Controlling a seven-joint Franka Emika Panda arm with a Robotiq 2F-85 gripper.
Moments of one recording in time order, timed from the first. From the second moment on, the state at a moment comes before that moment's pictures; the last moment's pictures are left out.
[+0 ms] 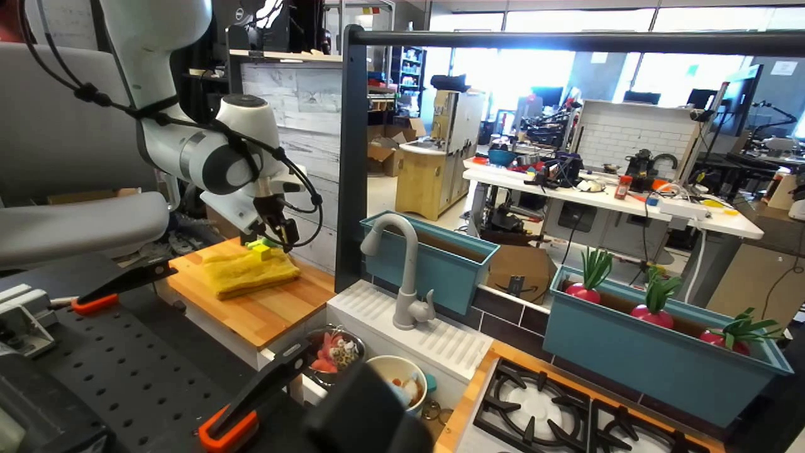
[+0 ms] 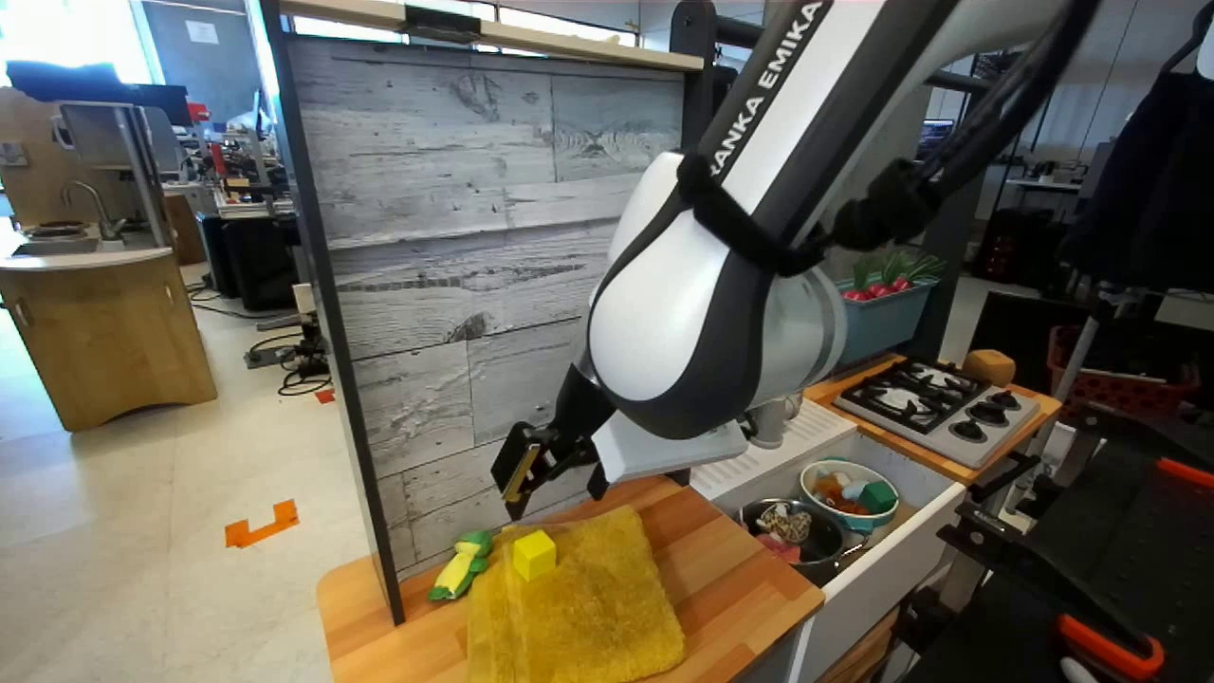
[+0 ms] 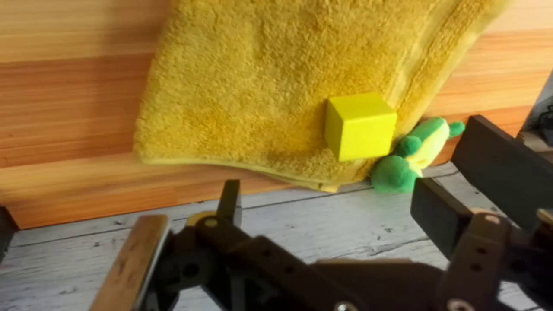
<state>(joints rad) 0.32 1.05 0.12 -1.74 0.17 3.13 0.17</state>
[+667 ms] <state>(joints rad) 0.41 1.16 0.13 -1.56 0.17 3.08 0.25</state>
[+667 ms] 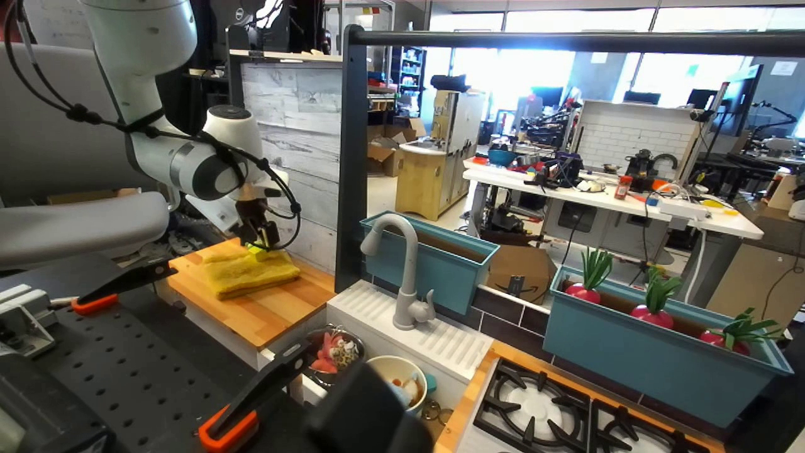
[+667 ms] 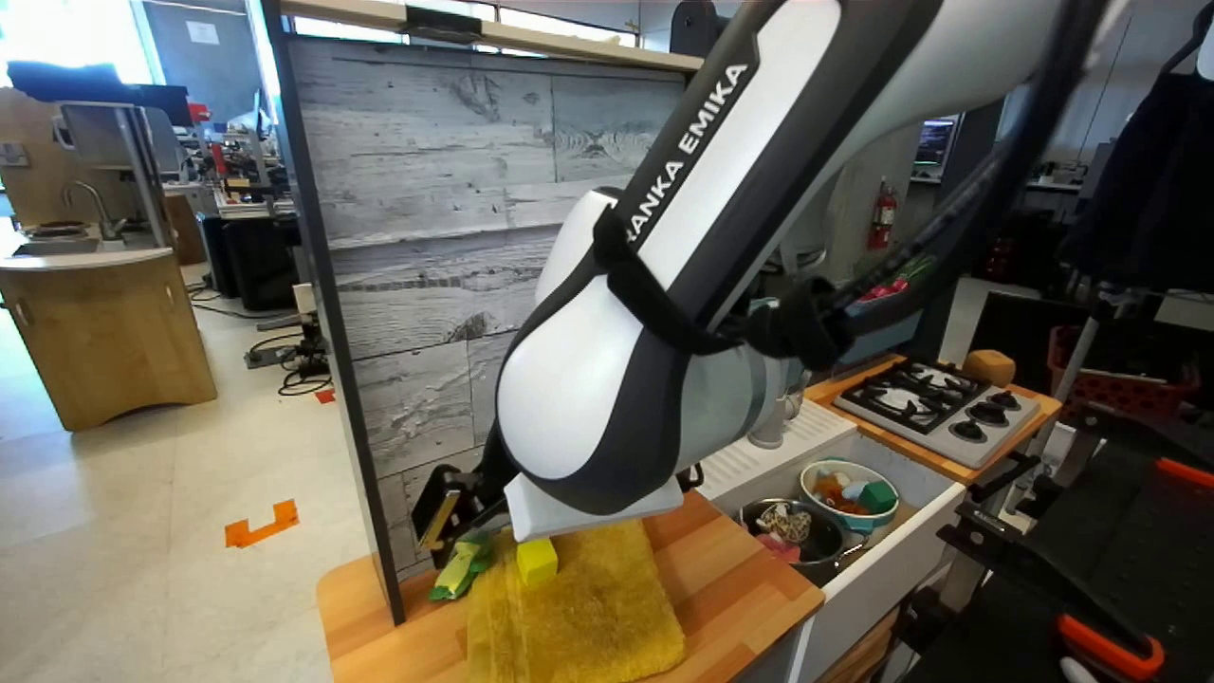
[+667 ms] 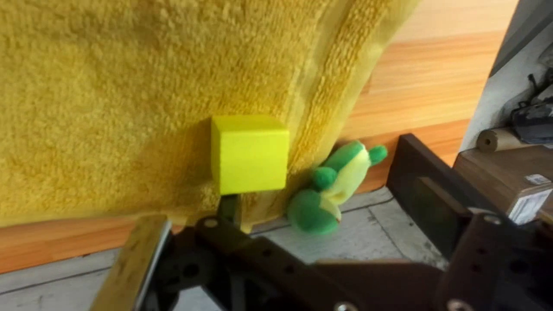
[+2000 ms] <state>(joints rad) 0.42 1.13 0.08 -1.56 0.17 2.89 0.30</state>
